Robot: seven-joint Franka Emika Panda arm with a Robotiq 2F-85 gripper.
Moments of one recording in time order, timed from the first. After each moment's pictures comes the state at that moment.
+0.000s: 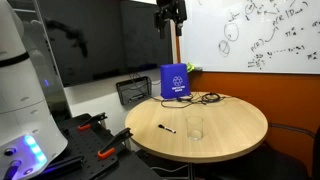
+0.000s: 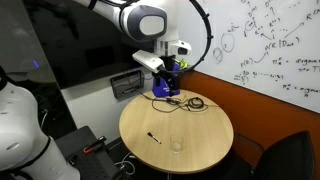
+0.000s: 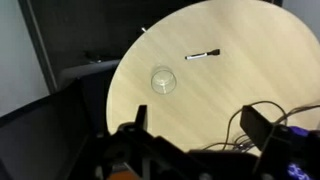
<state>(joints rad) -0.13 -0.30 -0.15 -2.39 0.01 2.16 -0.13</state>
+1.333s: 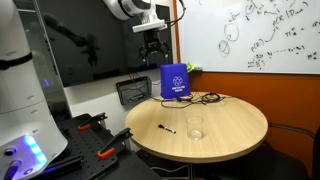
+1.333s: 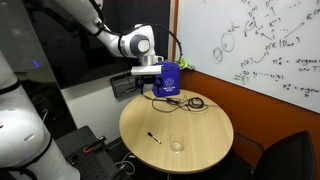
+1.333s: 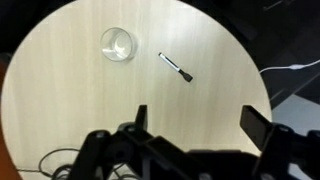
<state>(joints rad) 0.07 0.00 0.04 -2.34 -0.17 2.32 -0.50</state>
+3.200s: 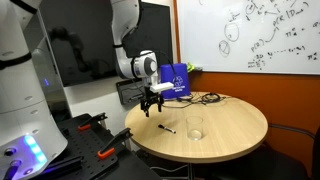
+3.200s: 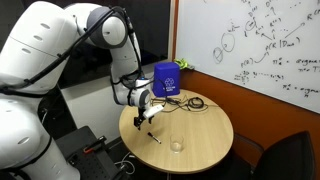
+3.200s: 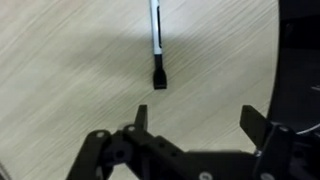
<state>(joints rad) -0.01 0.68 0.12 -2.25 -0.44 2.84 -1.04</state>
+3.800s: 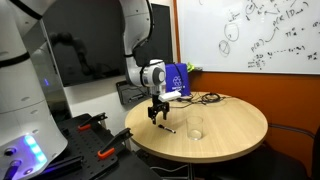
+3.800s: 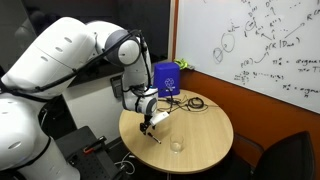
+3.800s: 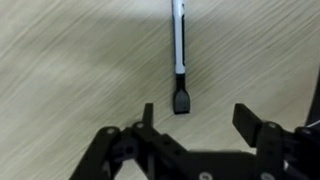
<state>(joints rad) -0.11 0.85 0.16 -2.10 -0.44 2.84 -1.12</state>
